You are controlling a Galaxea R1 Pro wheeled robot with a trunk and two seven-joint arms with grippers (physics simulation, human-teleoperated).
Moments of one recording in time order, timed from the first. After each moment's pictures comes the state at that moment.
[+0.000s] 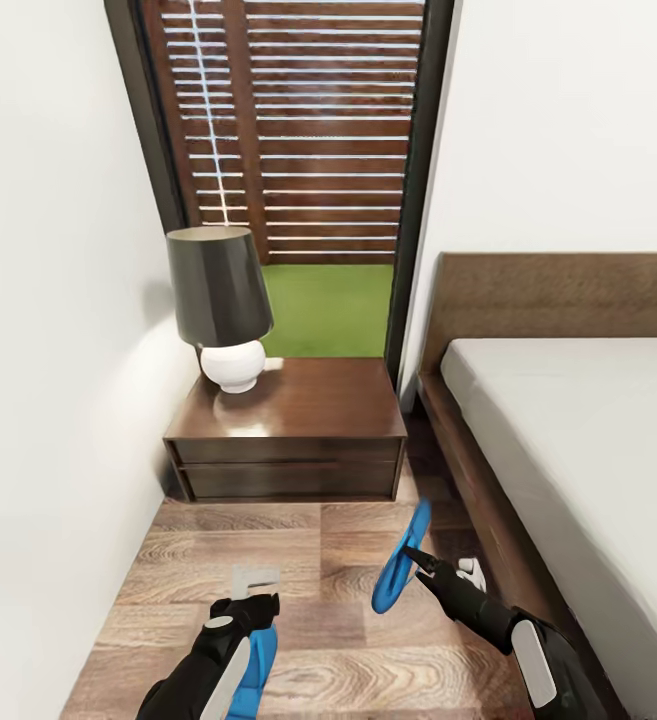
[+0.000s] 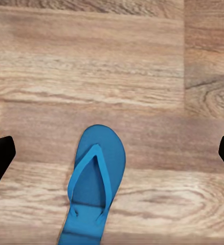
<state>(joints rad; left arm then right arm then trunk) -0.37 -0.12 -0.19 -0.80 0.21 0.30 0.28 -0.38 0.07 -0.49 -0.88 -0.37 0.72 0.70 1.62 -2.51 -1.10</state>
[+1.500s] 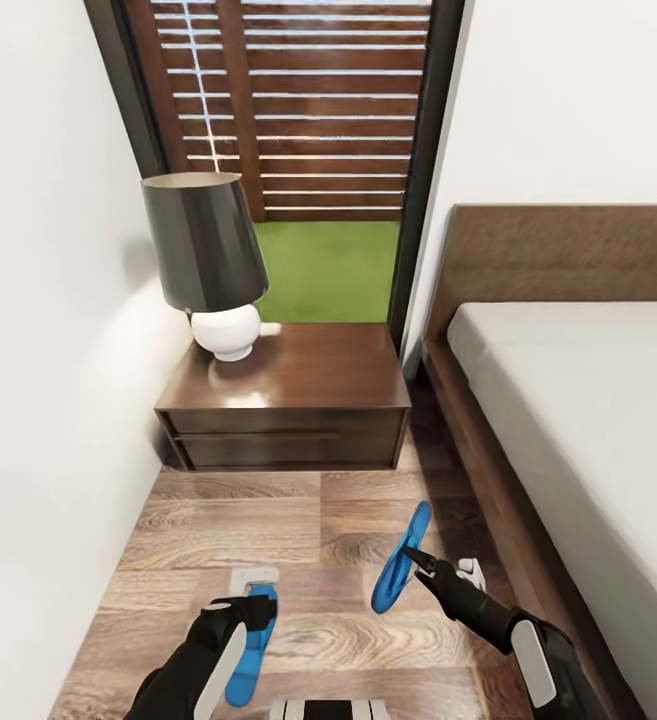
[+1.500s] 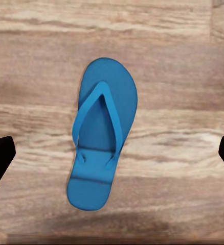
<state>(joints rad) -0.37 -0.11 -0.17 -0.88 0.20 0.51 0.28 -0.38 0.07 -0.48 -0.88 -0.37 0.72 0.70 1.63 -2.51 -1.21</state>
